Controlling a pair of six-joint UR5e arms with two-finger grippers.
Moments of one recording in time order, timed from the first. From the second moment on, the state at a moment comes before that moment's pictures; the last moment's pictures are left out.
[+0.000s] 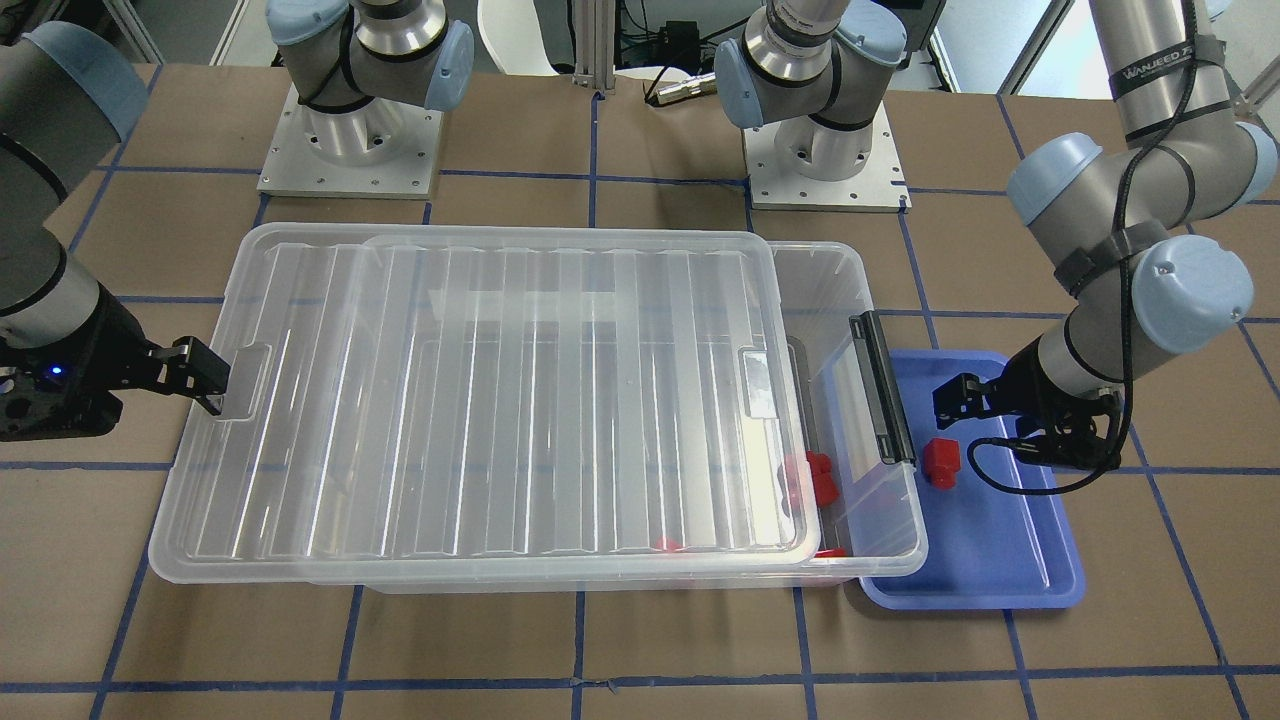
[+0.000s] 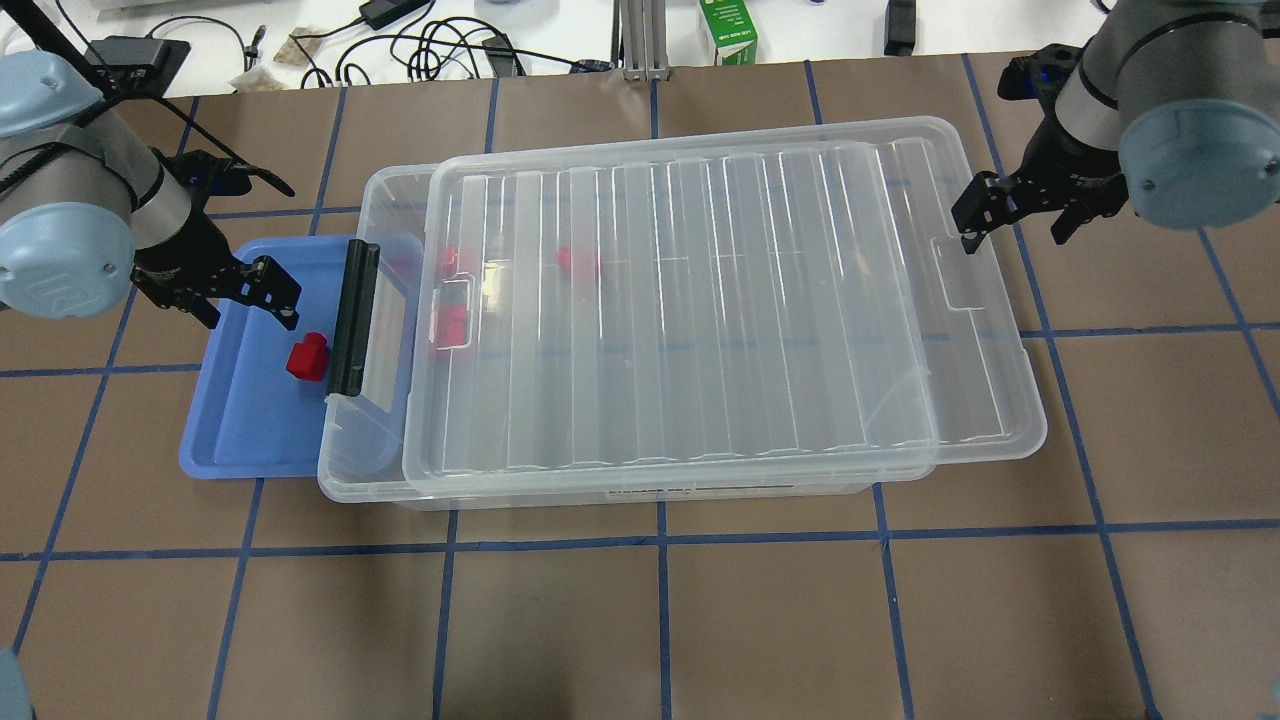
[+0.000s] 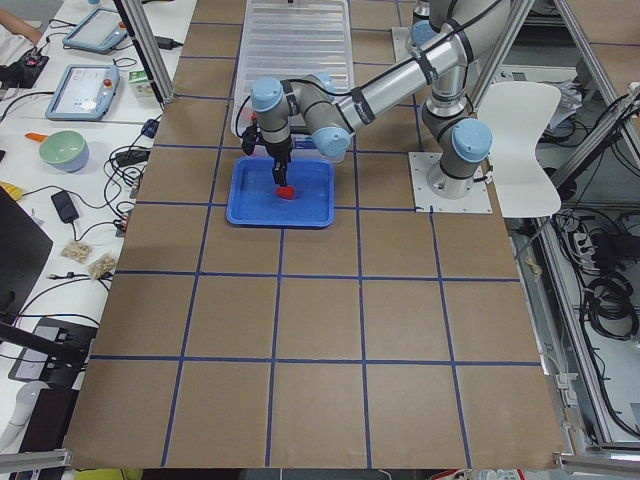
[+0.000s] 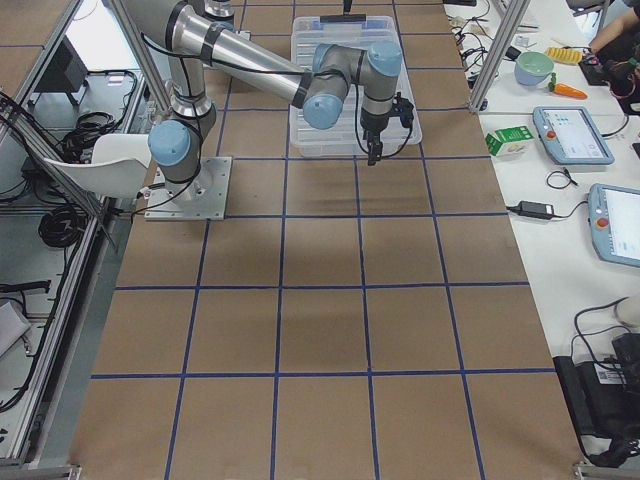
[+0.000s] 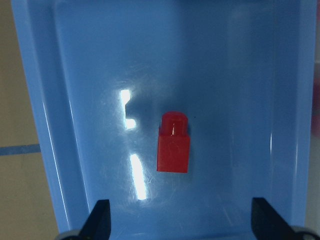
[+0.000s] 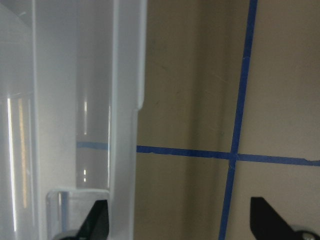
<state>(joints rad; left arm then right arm) -1.22 -1.86 -1.80 -1.14 1.60 0.46 1.29 -1.37 1.71 -1.92 -1.57 -0.38</state>
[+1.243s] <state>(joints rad) -1.22 -1.99 -1.80 -1.12 1.60 0.49 1.14 -1.37 1.71 -1.92 -1.57 -0.49</state>
